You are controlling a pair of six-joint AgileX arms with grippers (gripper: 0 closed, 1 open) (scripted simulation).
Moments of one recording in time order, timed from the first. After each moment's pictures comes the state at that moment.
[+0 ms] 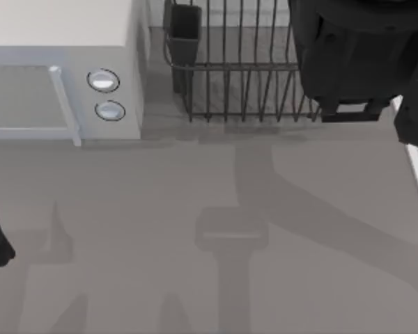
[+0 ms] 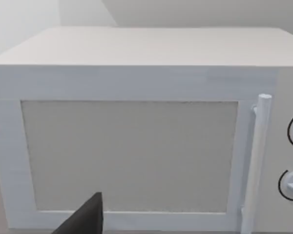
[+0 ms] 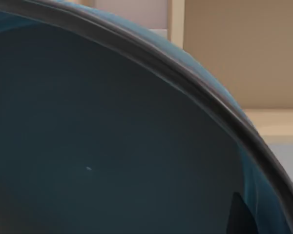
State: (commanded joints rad) left arm 0.00 0.00 0.00 0.00 0.00 0.00; right arm 1.03 1.46 1.44 -0.01 1.05 0.03
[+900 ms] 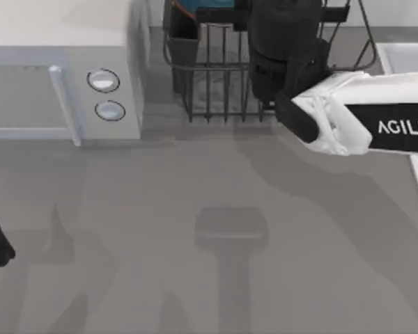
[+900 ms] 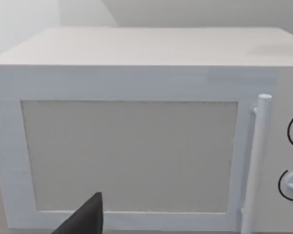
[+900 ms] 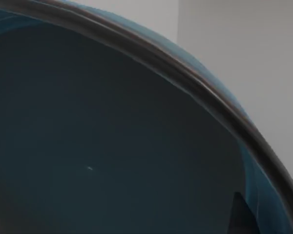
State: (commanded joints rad) left arm 0.00 0.00 0.00 0.00 0.00 0.00; right arm 0.63 2.04 1.33 0.70 0.67 0.02
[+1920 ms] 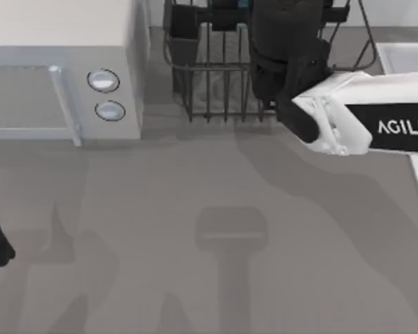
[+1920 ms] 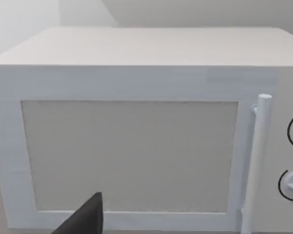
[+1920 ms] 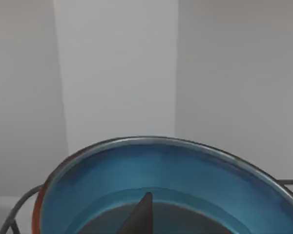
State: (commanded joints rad) left arm 0.00 0.00 0.00 0.00 0.00 0.00; right arm 0.63 2.04 1.33 0.70 0.67 0.02
